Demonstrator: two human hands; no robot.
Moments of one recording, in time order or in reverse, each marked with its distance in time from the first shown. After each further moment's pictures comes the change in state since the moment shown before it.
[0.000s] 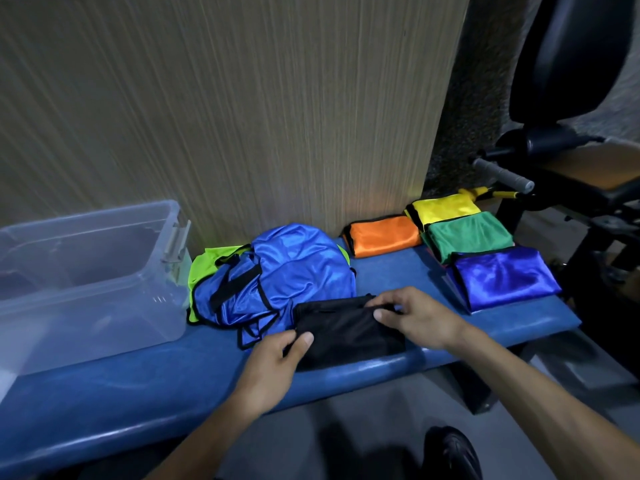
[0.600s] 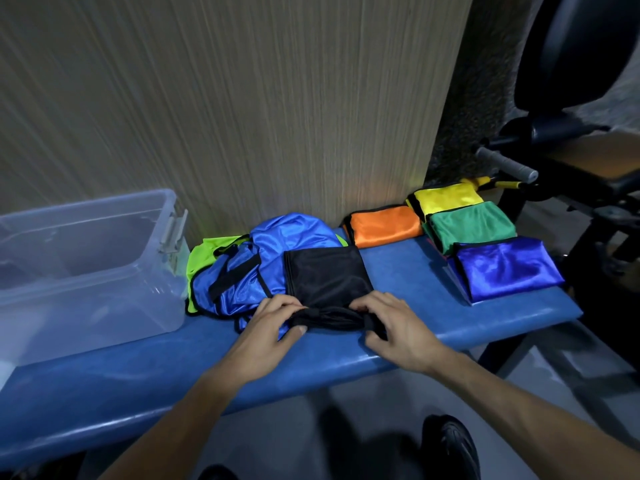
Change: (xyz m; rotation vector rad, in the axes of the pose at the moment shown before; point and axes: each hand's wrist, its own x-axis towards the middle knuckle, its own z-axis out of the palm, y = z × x) left_hand 0.037 -0.043 -0.014 0.266 -0.122 0.300; right_hand -0.009 0.017 0.048 -0.276 0.139 -0.340
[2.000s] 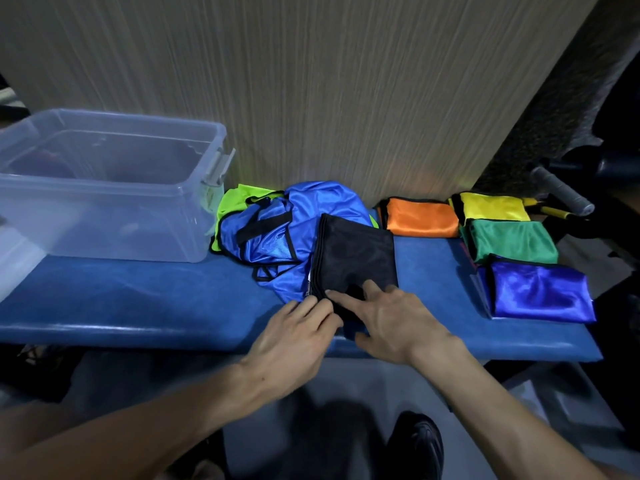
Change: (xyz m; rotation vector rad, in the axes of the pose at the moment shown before) left_hand -0.053 0.076 0.026 0.597 0.178 0.230; right_hand 0.024 -0.089 -0.023 -0.672 -0.551 -0.006
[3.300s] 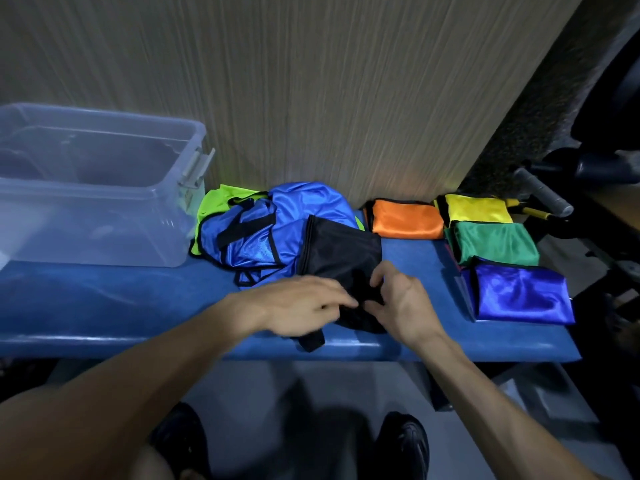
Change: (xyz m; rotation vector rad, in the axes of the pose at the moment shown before) left_hand 0.084 -0.040 -0.021 -0.501 -0.582 0.010; right_hand 0.014 0.049 0.029 0.624 0.405 0.347
